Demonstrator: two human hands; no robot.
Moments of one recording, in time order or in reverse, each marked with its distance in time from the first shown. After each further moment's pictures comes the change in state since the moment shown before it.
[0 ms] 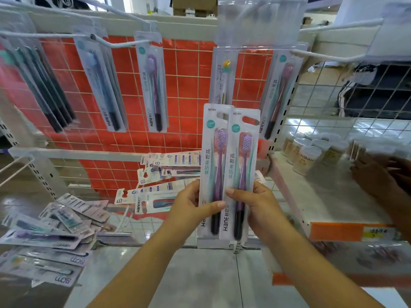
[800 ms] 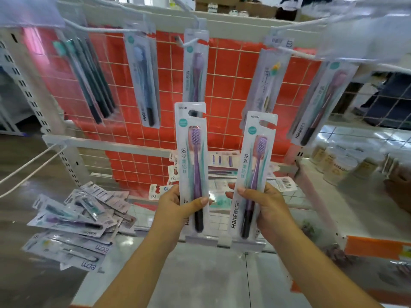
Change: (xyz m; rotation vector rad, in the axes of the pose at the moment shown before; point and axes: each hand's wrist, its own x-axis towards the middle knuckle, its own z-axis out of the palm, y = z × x) left_hand -0.014 -0.007 -0.088 -0.148 0.277 -0.010; right_hand 0.011 0.012 0.062 0.030 0.010 0.044
